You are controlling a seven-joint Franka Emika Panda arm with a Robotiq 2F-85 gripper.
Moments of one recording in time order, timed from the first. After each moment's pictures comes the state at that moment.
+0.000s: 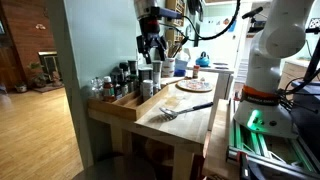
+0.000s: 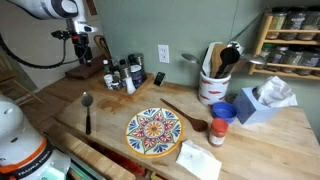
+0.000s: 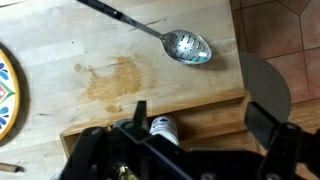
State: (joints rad) arm 0.09 -0.20 0.27 -2.29 0.11 1.90 0.47
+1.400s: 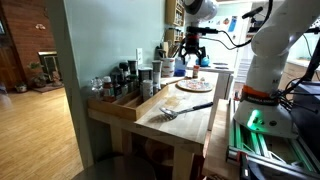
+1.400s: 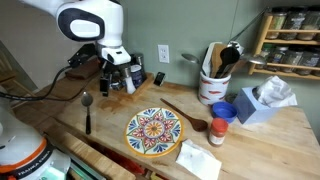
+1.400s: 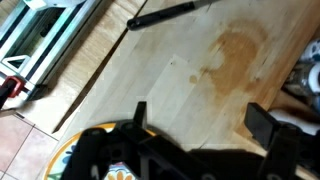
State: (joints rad) arm -0.28 -0.45 -0.13 -2.65 0.16 1.96 0.48
